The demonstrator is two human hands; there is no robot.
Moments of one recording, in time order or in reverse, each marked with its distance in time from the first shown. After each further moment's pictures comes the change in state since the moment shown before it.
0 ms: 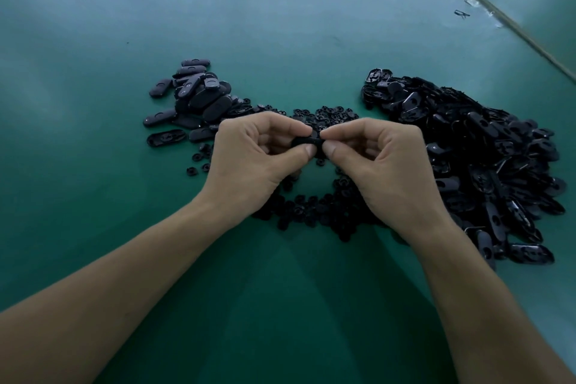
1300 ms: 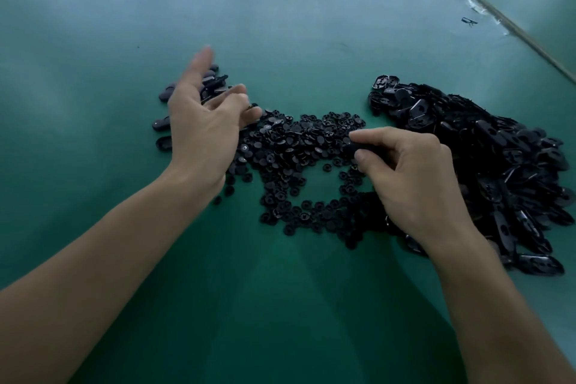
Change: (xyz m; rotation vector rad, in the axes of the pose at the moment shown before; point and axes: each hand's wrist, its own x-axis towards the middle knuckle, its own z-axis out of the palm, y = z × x) left_hand 0.034 0.002 -0.034 -0.191 0.429 -0.126; right_hand -0.002 0.004 -0.015 -0.304 0.020 0.016
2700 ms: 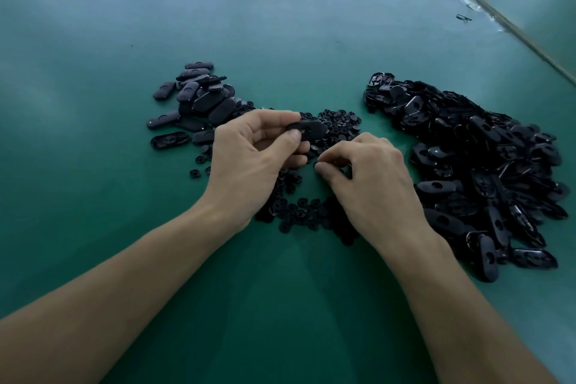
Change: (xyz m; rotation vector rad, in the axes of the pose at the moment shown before) left_hand -0.044 -0.014 0.018 -0.052 -0.328 -0.021; right_hand -0.004 -0.009 0.026 -0.358 -0.059 -0.044
